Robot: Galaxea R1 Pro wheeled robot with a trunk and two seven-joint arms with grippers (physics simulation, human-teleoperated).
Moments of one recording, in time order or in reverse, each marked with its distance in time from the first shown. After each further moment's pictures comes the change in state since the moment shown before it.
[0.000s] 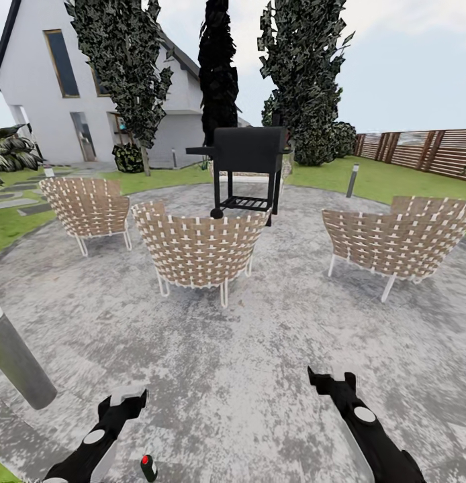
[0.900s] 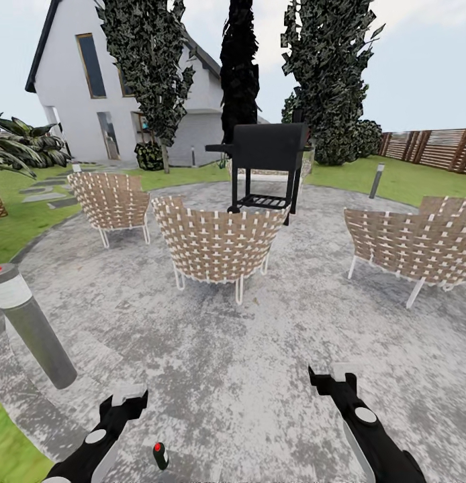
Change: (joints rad) left arm -0.005 -0.003 -0.007 0.010 -0.007 0.004 -0.003; right arm 0.000 -0.004 0.000 0.004 0.002 0.000 -0.001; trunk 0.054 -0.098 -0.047
